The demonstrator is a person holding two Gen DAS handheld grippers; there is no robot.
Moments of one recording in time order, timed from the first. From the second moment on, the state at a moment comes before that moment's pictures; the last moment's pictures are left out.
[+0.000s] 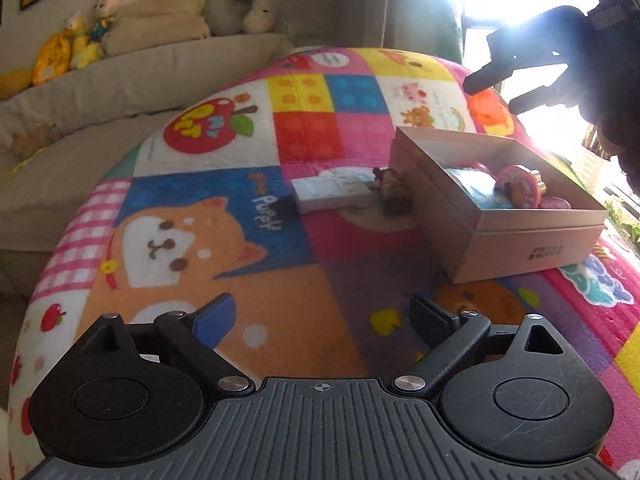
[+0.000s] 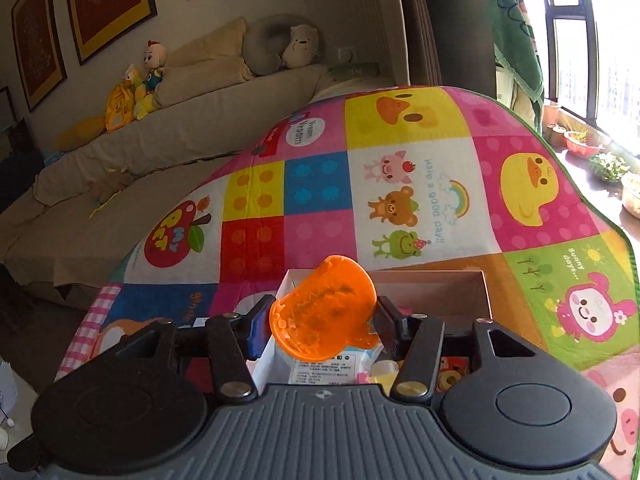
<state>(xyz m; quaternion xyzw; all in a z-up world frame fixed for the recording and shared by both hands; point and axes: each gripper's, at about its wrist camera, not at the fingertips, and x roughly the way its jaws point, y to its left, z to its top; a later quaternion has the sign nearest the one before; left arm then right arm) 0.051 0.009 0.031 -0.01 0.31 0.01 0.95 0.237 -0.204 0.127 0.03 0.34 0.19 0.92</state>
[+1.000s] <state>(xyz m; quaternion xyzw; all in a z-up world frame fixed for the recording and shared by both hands) 0.043 0.067 0.008 -0.13 0.31 0.03 0.94 0.334 -0.020 0.033 -0.04 0.53 0.19 0.83</state>
